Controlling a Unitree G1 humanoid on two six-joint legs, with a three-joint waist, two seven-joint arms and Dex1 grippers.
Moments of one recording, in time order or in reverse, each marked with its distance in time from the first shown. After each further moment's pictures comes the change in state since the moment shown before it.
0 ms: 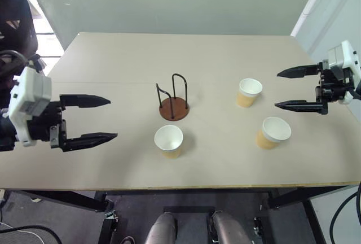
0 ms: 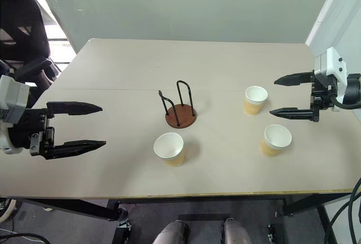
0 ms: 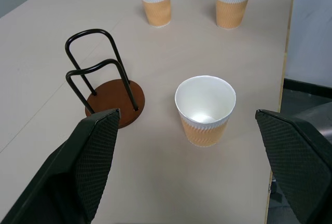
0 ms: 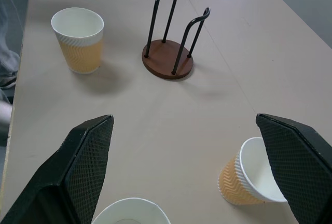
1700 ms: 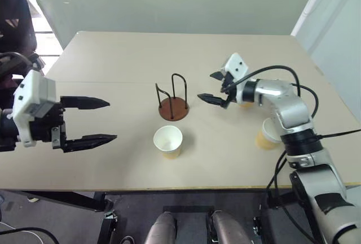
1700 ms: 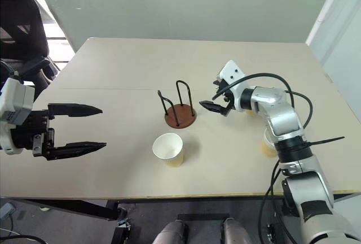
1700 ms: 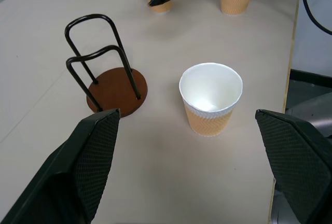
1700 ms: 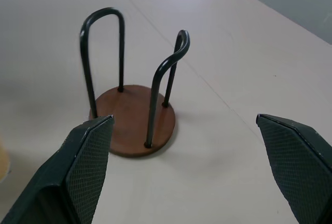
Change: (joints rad) left arm 0.020 0.015 -0.004 -0.005 0.031 -0.013 0.001; right arm -0.138 0.635 0.260 0.007 -0.287 0.204 -0.672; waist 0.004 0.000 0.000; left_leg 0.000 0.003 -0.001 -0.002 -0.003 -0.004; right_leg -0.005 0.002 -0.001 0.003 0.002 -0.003
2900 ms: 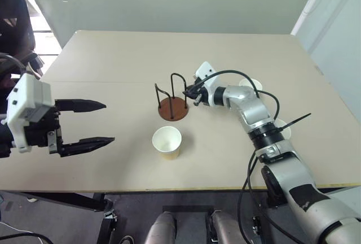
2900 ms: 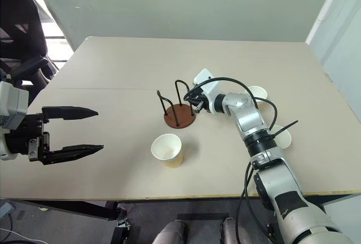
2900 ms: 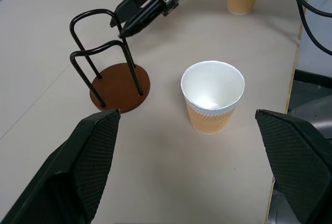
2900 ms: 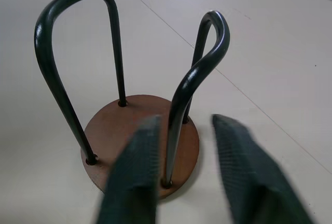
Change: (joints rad) left arm 0.068 -0.014 0.083 -0.054 -0.007 0.044 0.021; right arm -0.100 0.203 0.024 0.339 -0.092 -0.141 -0.090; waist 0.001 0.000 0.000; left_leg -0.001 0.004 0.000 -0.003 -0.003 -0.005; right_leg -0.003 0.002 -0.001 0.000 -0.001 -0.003
